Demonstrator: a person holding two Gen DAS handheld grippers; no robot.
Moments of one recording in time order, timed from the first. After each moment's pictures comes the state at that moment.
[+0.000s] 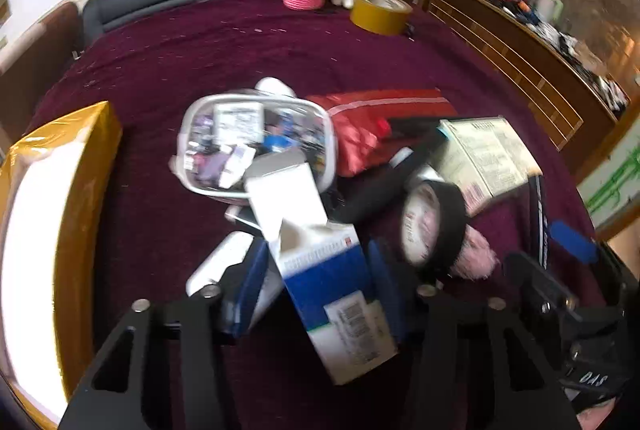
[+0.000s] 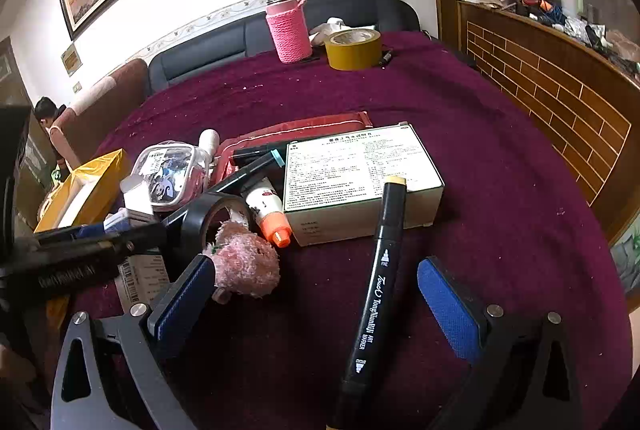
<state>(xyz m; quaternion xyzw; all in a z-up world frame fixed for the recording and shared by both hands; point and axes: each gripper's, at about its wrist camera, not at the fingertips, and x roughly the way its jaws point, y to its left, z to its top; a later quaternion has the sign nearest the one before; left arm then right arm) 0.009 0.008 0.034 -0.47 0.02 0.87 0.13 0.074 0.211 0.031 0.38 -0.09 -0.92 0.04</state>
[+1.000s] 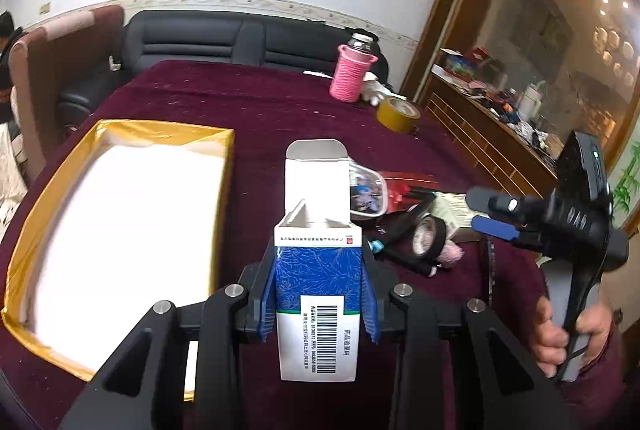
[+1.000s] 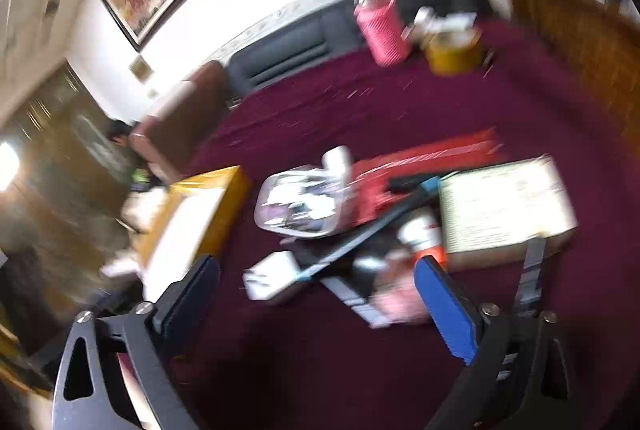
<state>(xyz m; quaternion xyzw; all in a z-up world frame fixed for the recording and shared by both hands) 0.112 -0.134 0.105 -0.34 -0.10 0.93 0.12 0.050 0.166 0.083 0.40 -0.19 -0.87 0.22</state>
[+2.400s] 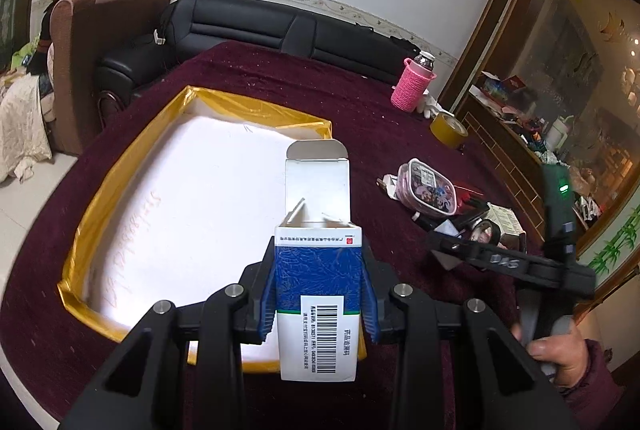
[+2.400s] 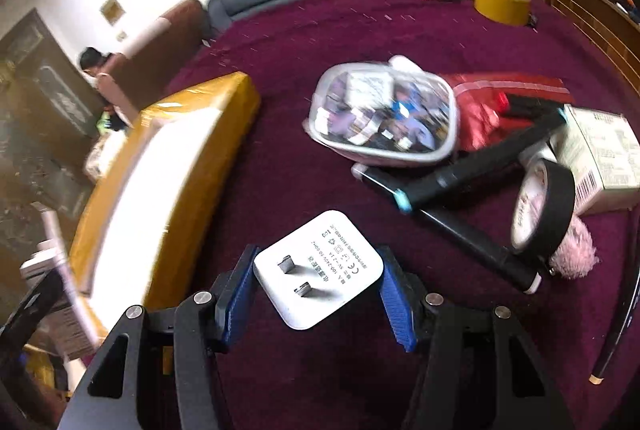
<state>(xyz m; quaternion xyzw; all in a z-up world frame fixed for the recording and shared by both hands) 0.127 -0.237 0.094 -0.35 -0.14 0.92 0.07 0.040 0.032 0.040 0.47 -0.10 -0.86 0.17</state>
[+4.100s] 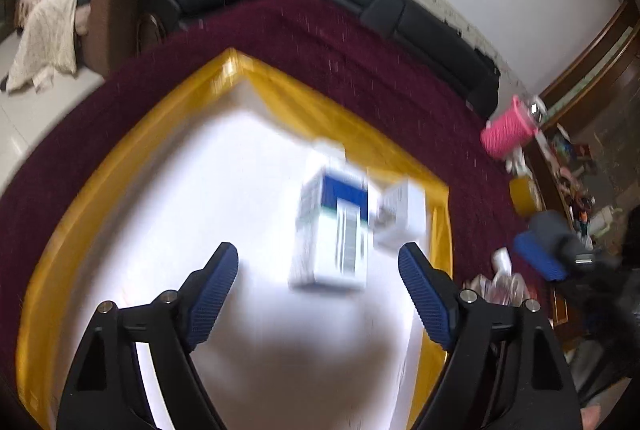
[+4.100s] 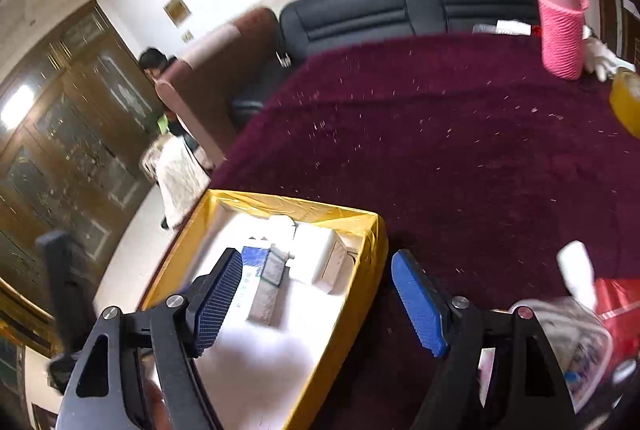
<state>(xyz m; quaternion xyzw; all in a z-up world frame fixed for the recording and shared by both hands) -0.032 -0.298 0.034 -0.44 -0.27 0.86 -0.02 -0.084 -0.060 0.087 0.43 -0.09 -0.85 0.29</state>
